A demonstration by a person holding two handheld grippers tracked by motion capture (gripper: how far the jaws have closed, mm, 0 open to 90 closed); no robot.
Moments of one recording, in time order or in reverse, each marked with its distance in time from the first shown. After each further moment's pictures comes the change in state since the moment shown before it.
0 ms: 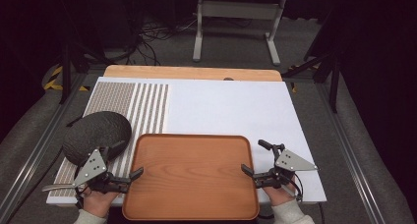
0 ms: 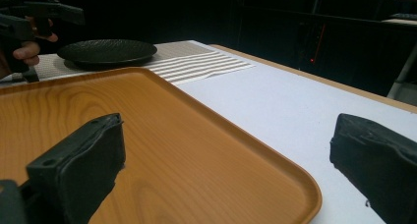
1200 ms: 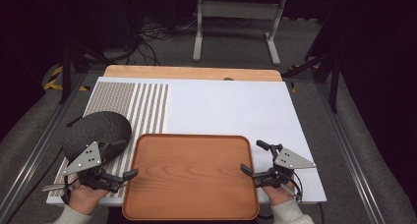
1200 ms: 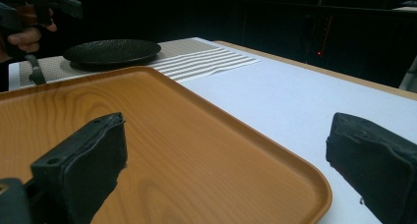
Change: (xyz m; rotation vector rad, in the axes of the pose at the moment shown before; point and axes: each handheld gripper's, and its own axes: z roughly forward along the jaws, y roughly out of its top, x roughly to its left) left arm 0.018 0.033 -0.011 0.147 -0.185 0.025; right arm -0.001 -0.001 0.003 0.012 0.018 0.039
